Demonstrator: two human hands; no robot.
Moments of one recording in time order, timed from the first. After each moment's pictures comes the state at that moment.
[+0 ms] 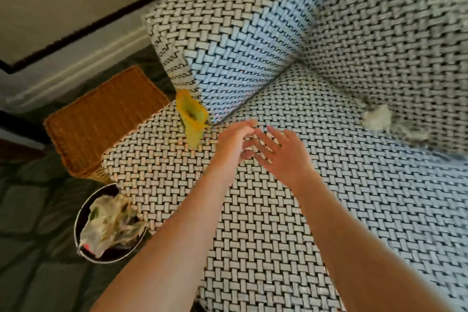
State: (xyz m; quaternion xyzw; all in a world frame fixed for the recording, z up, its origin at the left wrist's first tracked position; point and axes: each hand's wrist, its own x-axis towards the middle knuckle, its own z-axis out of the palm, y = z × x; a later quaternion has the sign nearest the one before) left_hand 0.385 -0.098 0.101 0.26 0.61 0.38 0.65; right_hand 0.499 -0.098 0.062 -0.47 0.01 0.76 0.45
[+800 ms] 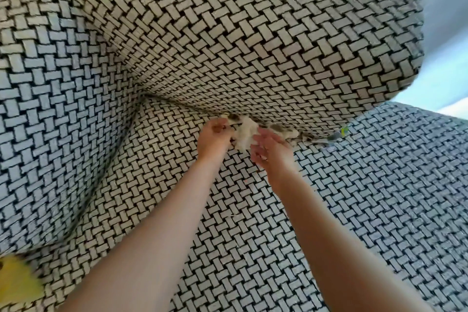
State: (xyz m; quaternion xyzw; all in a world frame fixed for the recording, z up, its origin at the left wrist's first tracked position) left_hand 0.651 0.018 0.034 0.49 0.63 0.19 0.57; right_hand 0.729 -0.056 0.038 -0.65 0.04 0.51 0.56
